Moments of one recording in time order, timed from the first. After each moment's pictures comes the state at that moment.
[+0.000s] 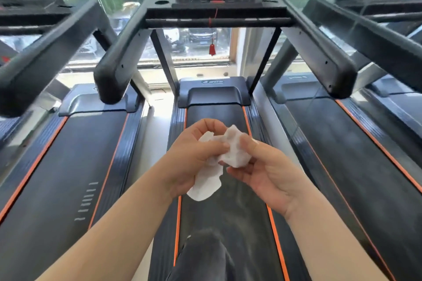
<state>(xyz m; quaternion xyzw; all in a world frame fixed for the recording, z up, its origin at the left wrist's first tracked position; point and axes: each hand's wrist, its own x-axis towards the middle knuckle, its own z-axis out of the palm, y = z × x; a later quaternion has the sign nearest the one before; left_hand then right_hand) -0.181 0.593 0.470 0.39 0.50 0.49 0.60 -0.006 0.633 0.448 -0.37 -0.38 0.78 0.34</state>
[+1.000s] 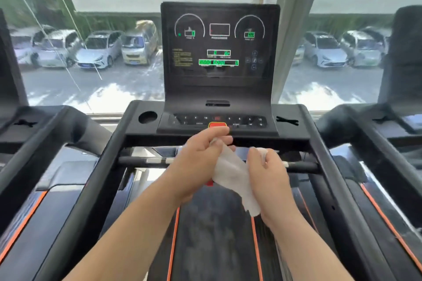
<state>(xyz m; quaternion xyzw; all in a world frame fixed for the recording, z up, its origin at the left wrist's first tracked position) -0.316 1.173 0.720 0.41 0.59 0.50 0.49 -0.171 1.210 0.676 -0.52 -0.49 0.54 0.44</state>
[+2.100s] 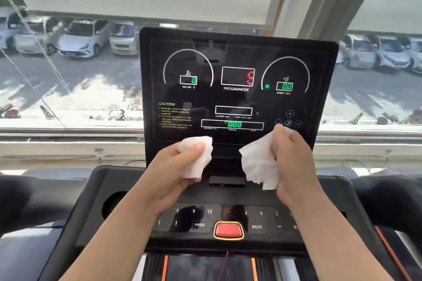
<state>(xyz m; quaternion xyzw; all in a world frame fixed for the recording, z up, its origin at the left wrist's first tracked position) -0.519 1.499 0.697 0.29 0.52 0.56 0.58 -0.317 1.581 0.728 -0.53 -0.44 0.54 0.48</state>
